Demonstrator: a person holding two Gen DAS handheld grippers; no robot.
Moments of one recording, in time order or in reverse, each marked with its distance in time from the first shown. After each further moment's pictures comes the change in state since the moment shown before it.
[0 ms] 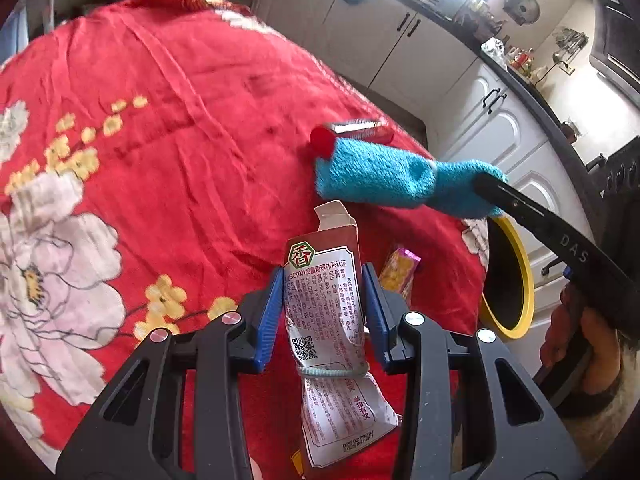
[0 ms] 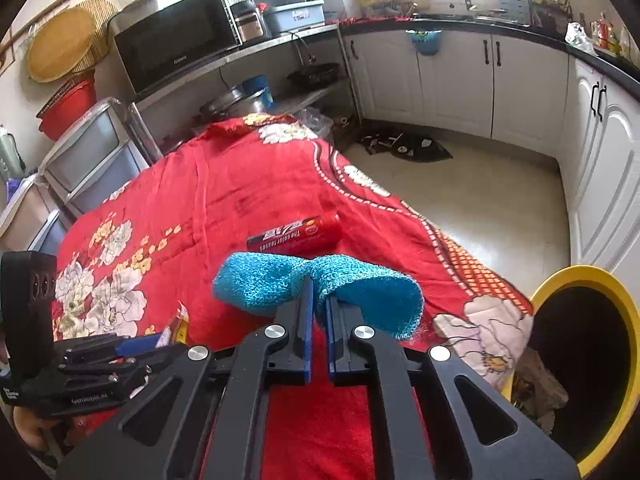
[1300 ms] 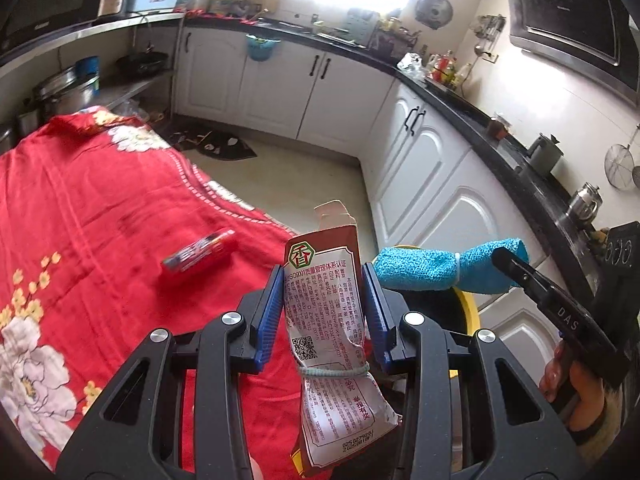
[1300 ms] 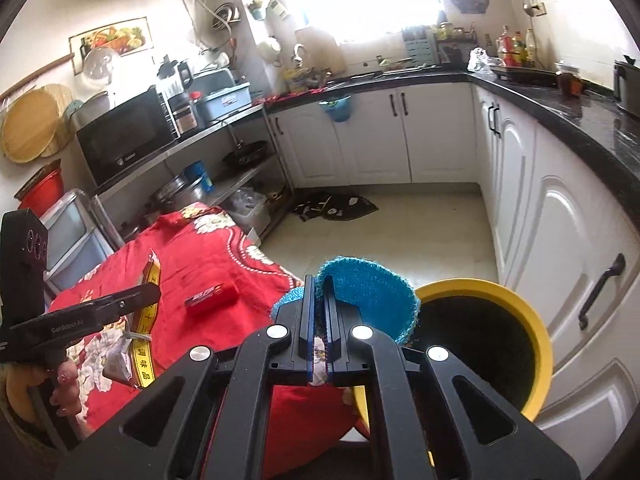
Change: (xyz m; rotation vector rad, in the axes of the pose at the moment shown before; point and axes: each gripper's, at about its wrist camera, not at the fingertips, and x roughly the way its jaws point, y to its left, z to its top) left arm -0.025 -0.140 0.046 0.239 -0.170 -0.121; right arm -0.157 -0.093 -0.022 0.160 -0.263 -0.179
